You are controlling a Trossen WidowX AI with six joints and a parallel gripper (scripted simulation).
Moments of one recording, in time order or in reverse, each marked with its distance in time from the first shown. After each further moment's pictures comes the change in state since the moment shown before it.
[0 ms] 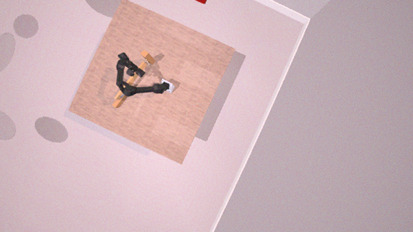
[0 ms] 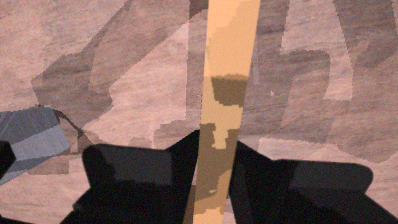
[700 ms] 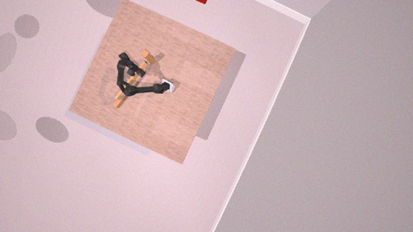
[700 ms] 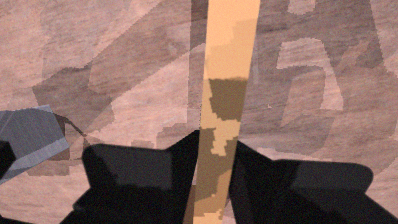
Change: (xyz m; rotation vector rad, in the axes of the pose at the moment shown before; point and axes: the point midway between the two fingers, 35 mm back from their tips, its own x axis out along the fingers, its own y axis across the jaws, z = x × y) arm 0.000 0.000 -0.001 0.001 -0.002 -0.001
